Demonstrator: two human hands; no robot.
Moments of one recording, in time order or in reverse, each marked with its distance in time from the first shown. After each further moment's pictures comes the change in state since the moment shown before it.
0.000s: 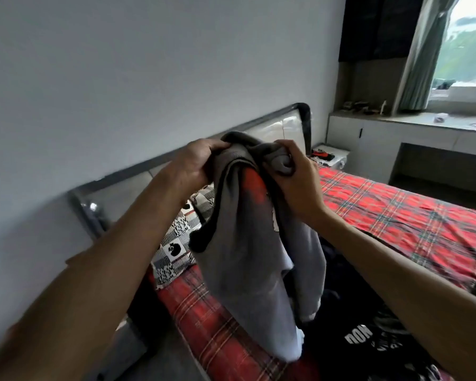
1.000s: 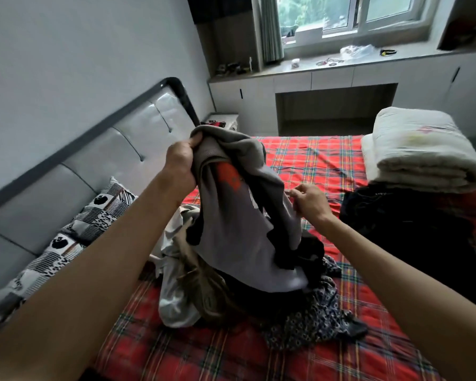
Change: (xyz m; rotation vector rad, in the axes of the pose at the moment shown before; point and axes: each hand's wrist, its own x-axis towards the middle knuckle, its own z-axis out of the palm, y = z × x) left_hand 0.143 -0.162 0.271 -0.011 -0.087 -0.104; right_hand -0.115 0.253 -0.280 -0.348 0.082 0.851
